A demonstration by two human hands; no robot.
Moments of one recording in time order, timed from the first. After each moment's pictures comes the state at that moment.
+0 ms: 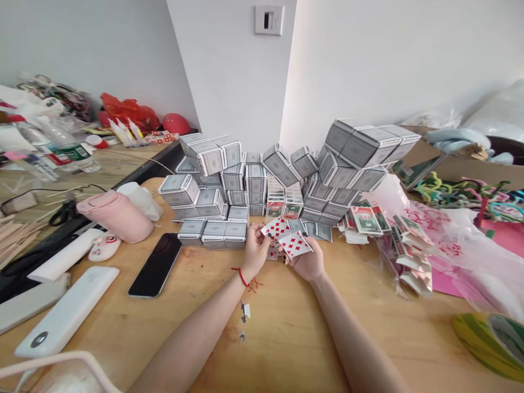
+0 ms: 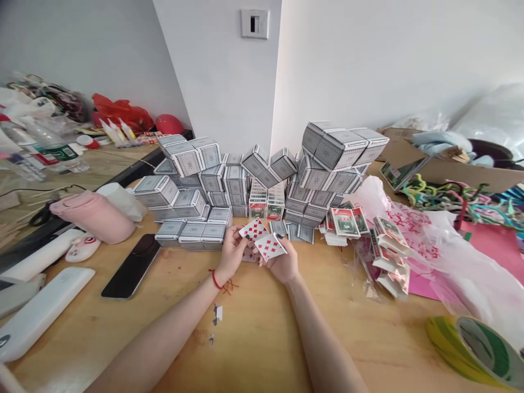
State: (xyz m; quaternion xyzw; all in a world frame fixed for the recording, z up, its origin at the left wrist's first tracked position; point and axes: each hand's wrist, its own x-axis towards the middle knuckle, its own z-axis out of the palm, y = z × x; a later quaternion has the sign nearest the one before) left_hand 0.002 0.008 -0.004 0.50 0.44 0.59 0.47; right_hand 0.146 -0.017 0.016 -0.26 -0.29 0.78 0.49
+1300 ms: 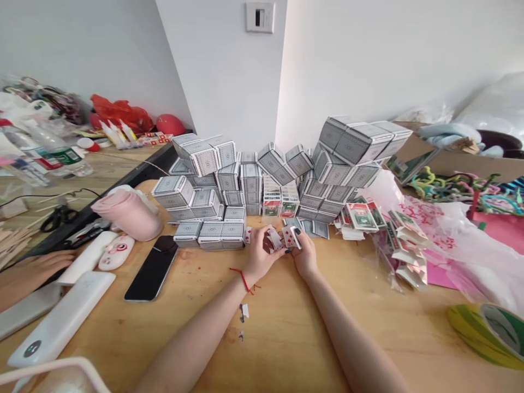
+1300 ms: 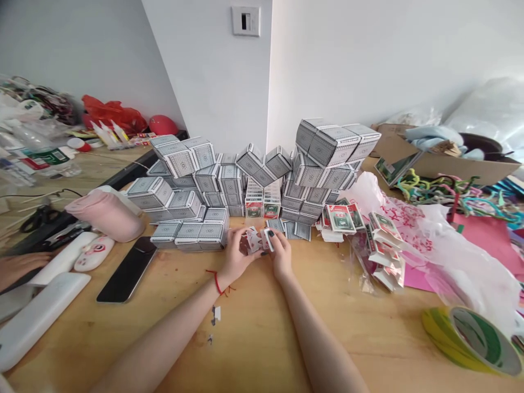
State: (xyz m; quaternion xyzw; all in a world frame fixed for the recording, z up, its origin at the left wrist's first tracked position) left_hand 0.006 -0.005 0.001 0.65 0.44 0.52 0.33; right_hand 0.137 -0.009 -0.001 -0.39 -0.30 0.58 0.64
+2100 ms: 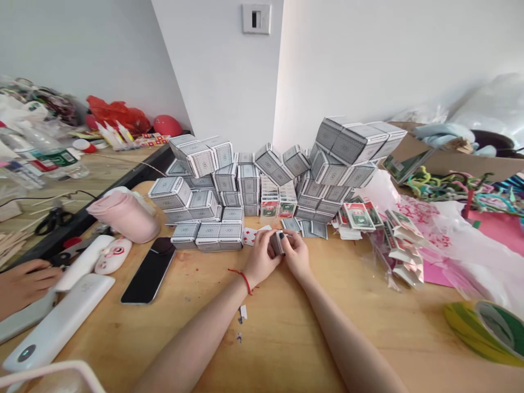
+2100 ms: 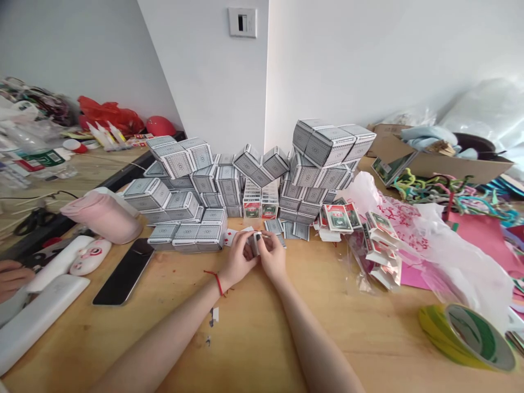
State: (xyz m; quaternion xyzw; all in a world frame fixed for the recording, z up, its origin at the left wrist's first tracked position) left_hand 0.008 -0.007 -0.002 0.75 0.43 0.43 0.24; right_hand 0.126 -0.013 0.000 -0.53 -0.46 0.41 0.58
